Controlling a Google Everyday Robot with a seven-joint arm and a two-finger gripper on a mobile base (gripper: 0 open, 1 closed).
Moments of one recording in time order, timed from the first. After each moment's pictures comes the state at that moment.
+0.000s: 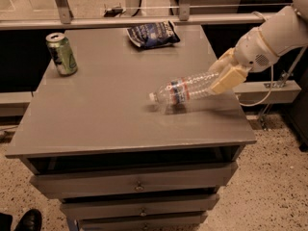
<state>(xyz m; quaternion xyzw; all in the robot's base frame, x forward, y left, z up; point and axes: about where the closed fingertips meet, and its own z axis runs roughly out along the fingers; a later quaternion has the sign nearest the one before) 0.575 -0.186 0.885 -0.60 0.73 0.16 0.28</state>
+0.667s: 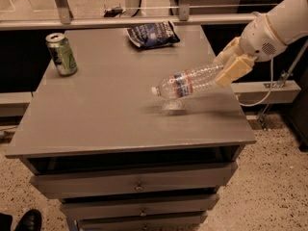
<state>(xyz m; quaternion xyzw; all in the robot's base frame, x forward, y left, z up) 0.585 -0.194 0.913 -0.60 0.73 0.14 0.30</state>
